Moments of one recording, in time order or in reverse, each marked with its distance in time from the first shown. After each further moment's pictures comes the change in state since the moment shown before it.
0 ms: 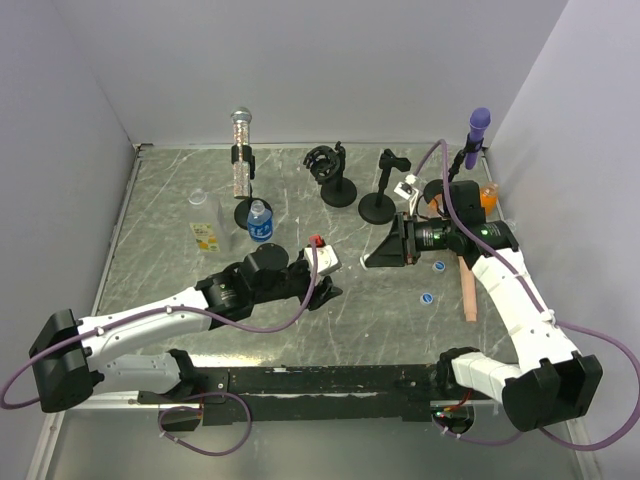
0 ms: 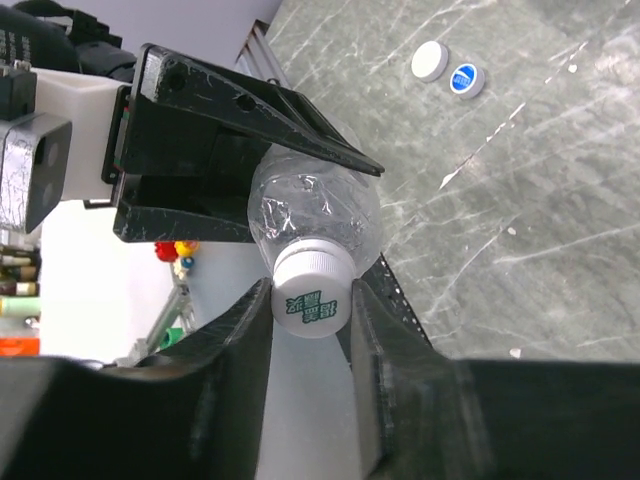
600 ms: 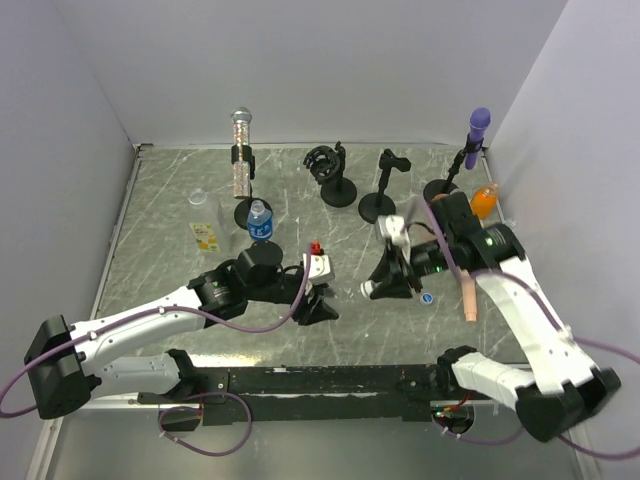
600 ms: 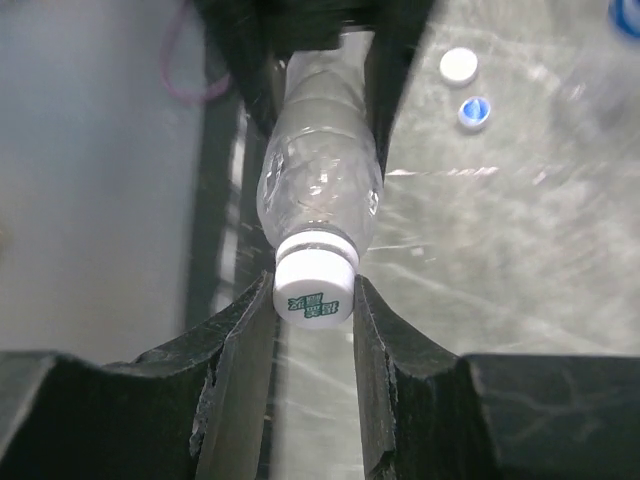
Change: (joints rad) left arm 0.045 -0.035 0.000 -0.097 0.324 -0.034; right arm 0.166 -0.024 0.139 -0.404 0.015 -0.969
